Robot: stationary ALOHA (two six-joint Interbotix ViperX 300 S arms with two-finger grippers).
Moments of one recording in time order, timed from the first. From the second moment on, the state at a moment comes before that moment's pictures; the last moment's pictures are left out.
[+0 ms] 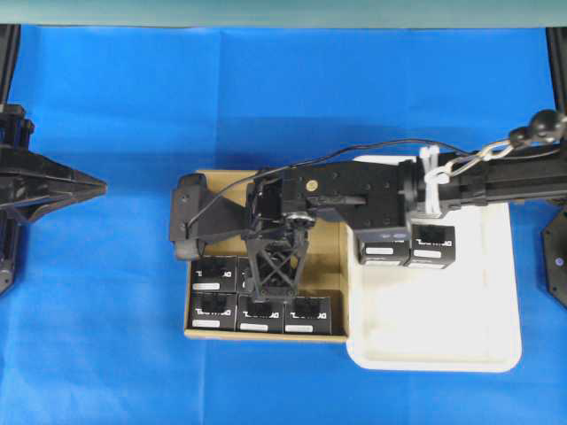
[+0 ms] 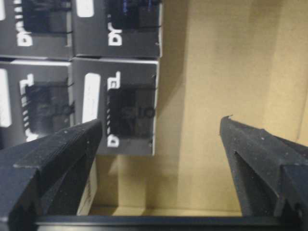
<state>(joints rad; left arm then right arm) 0.02 -1.00 1.11 0.02 -0.10 -0.01 0.00 0.39 -0.03 0.08 0.97 -0.06</state>
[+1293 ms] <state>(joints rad) 0.01 -1.00 1.11 0.02 -0.09 -0.01 0.00 0.43 -0.03 0.11 0.93 -0.11</state>
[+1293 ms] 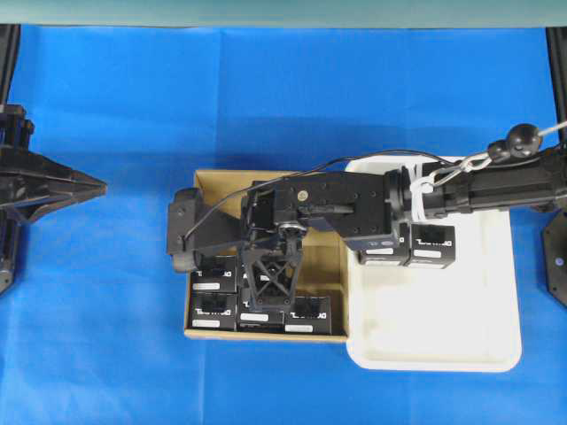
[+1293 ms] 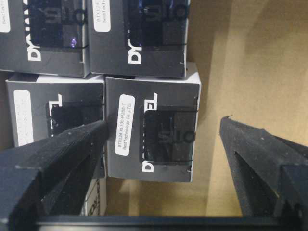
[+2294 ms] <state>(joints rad) 0.01 -1.00 1.11 0.02 -0.09 -0.02 -0.03 0.46 -0.02 0.10 0.92 -0.16</state>
